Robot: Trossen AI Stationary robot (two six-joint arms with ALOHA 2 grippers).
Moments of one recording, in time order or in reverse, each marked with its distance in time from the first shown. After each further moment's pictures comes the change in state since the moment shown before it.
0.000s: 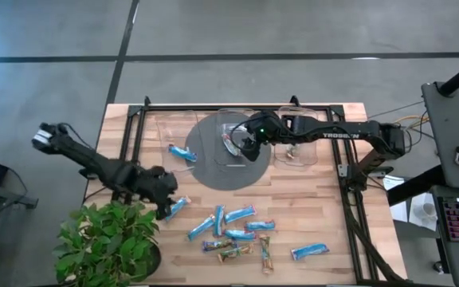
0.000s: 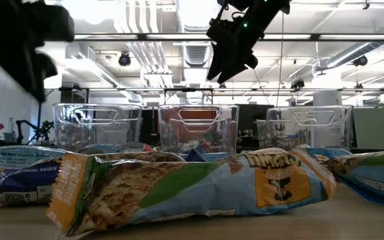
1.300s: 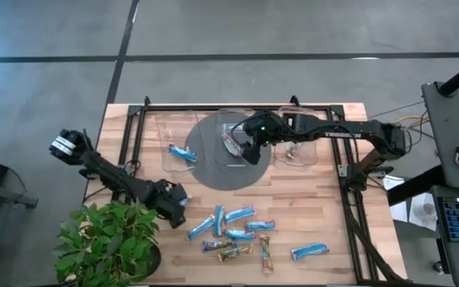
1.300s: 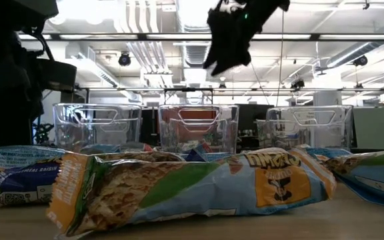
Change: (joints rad) left arm -0.060 0.332 -0.054 0.196 -0.042 -0.272; right arm 0.001 -0.020 0.038 -0.001 -0.197 -0.064
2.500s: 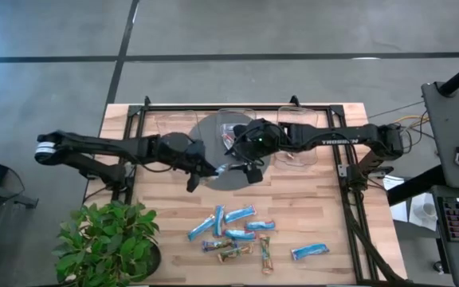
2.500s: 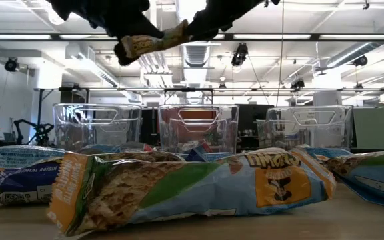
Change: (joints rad) left arm 0.553 -0.184 0.194 0.471 0.403 0.742; right arm 0.117 0.045 0.033 0.176 -0.251 -0.515
